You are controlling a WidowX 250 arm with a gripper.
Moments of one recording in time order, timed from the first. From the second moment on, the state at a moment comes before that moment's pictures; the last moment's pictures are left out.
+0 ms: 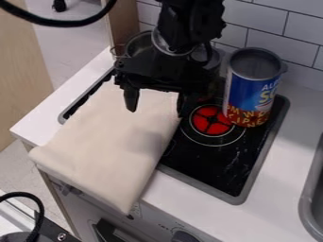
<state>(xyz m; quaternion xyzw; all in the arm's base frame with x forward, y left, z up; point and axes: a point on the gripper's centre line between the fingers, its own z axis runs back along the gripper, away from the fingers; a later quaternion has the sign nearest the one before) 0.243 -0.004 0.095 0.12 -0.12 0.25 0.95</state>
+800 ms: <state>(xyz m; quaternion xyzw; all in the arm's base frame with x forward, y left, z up) 0.234 0.048 0.087 0.10 -0.05 0.14 0.98</state>
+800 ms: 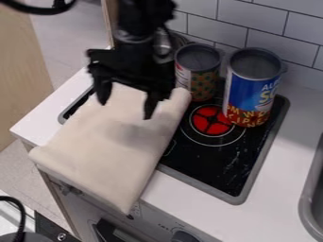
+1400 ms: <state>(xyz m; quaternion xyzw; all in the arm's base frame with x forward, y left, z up) 0.233 0.064 0.062 0.03 -0.06 0.11 0.99</state>
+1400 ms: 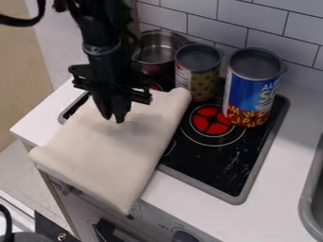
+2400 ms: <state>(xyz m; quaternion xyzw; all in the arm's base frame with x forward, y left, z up) 0.220 0.017 0.039 -0.04 -0.05 0.05 1.00</state>
